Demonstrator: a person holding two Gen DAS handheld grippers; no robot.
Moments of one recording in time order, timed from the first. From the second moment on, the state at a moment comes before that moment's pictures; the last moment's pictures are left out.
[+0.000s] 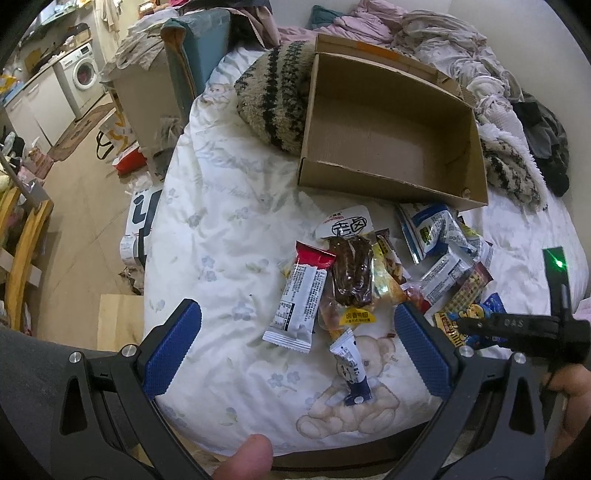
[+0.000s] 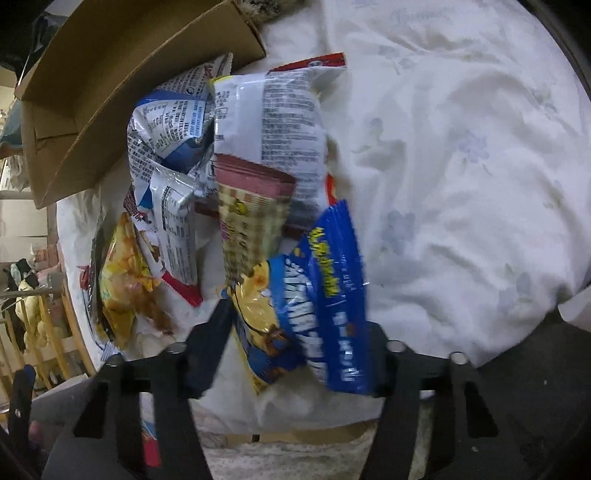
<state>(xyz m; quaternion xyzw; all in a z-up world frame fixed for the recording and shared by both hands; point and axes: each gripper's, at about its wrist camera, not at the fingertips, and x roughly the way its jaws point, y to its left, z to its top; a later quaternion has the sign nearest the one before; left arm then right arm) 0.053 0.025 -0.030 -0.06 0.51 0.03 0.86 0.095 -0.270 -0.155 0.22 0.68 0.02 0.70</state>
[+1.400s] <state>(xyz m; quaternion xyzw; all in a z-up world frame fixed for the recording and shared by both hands) 0.127 0.030 -0.126 -0.11 0.67 -0.06 0.73 0.105 -0.265 -0.056 0.26 0.52 0.21 0.79</state>
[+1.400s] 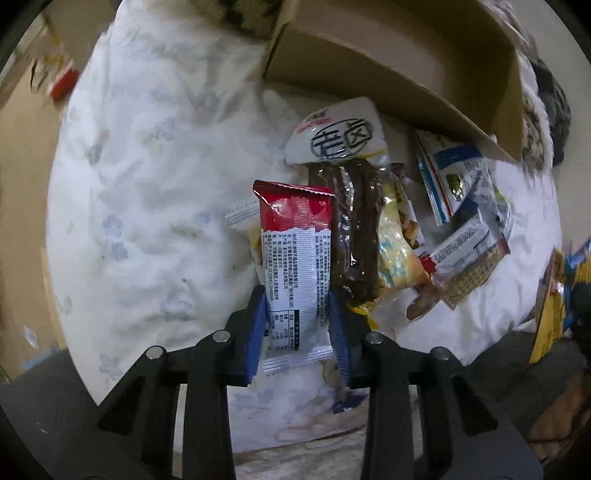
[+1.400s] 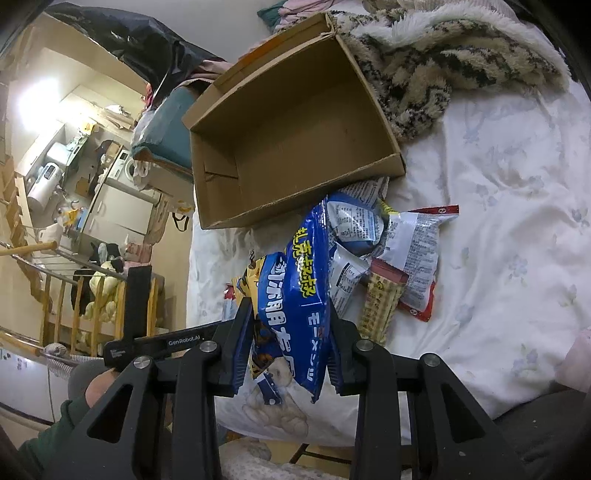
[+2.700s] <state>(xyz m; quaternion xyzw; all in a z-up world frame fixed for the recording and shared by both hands) 0.172 -0.016 0.025 -0.03 0.51 -0.05 0.86 0.185 -0.253 -0.001 0.23 0.47 0.23 0.82</state>
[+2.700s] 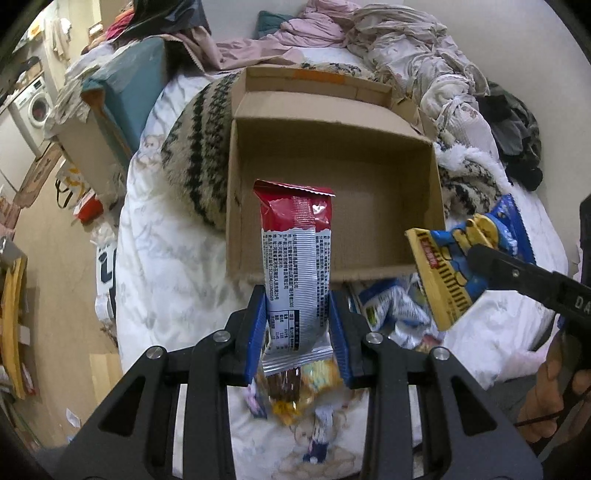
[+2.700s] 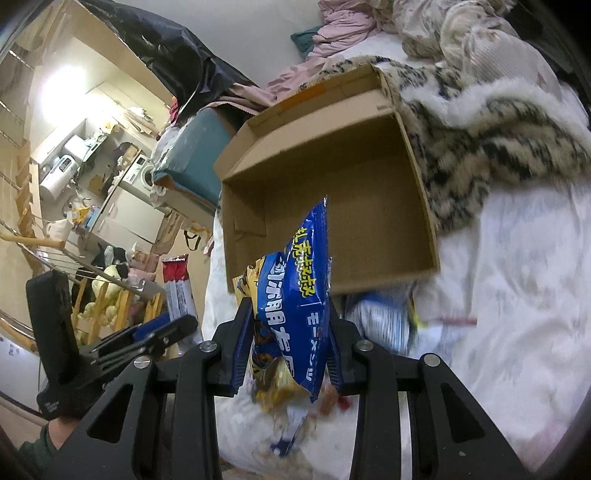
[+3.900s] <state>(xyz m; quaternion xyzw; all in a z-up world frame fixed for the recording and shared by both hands) 0.279 -0.018 -0.068 -0.03 0.57 -0.05 0.82 0.285 -0.221 -0.088 0.18 0.54 0.19 0.80</state>
